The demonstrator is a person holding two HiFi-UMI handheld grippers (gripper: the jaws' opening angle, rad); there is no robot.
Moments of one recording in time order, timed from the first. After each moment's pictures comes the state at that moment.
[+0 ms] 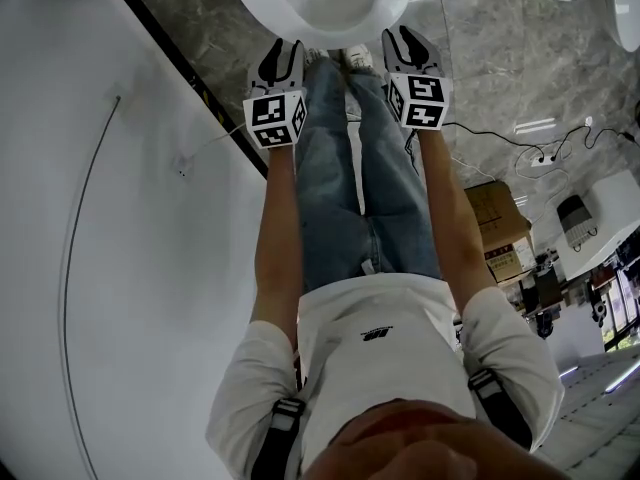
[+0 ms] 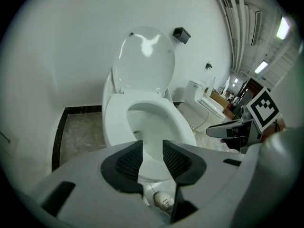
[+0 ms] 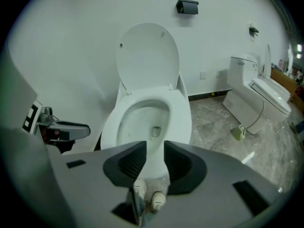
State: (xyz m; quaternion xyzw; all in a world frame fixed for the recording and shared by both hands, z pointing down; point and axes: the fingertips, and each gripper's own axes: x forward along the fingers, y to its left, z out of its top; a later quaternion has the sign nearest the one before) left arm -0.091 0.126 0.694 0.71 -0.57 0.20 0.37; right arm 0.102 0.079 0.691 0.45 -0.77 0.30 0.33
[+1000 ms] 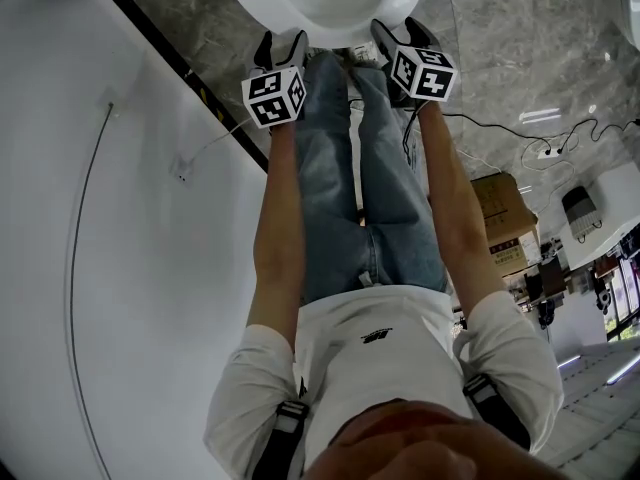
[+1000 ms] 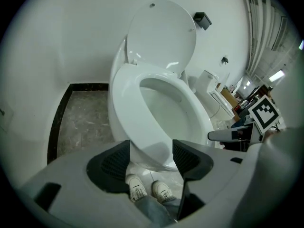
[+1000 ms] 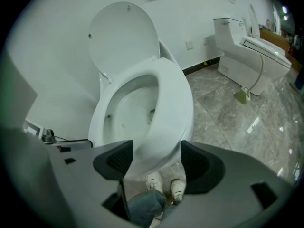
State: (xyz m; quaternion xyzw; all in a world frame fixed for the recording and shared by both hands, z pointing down) left arm -0.102 0.137 0.781 0.65 -0.56 0.22 0.46; right arm 0.100 0.090 0.783 0.44 -0.71 0.45 0.32
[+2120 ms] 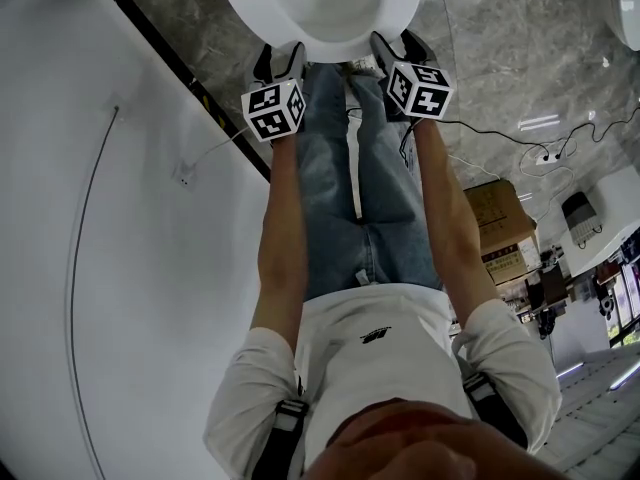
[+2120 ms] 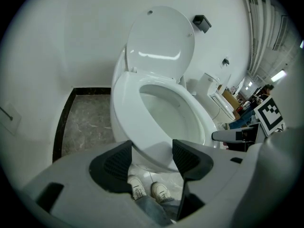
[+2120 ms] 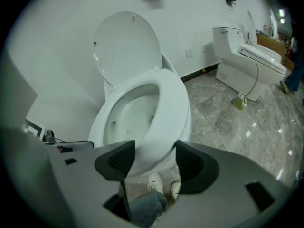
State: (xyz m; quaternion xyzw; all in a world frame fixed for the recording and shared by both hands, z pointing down) left arm -0.102 0.138 0.750 0.64 -0.58 0.22 0.45; right arm 0.103 0.091 0.745 0.46 -0.71 0.44 0.30
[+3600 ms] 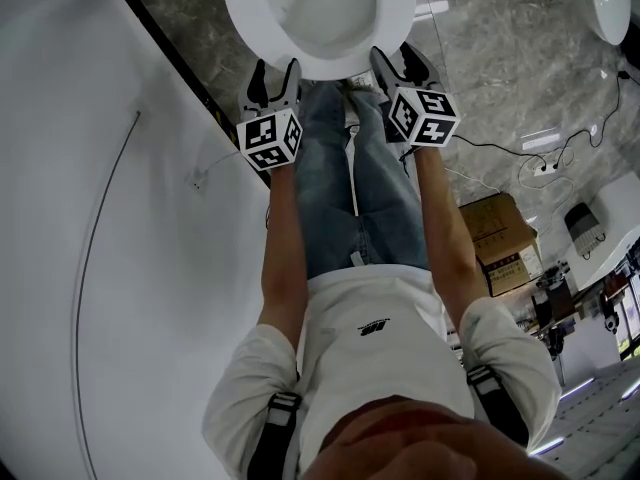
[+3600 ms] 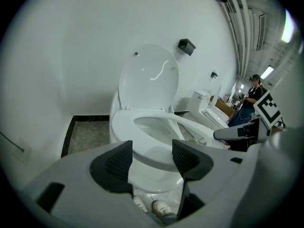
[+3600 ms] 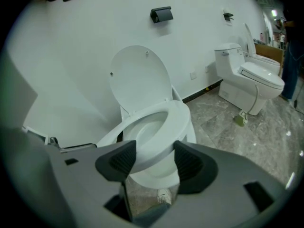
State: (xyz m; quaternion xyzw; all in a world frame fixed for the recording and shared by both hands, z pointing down) left arm -0.112 0.102 0.618 0.69 -0.61 0.17 0.36; right arm 0.096 0.059 0.610 0.47 -0.75 0.40 0.23
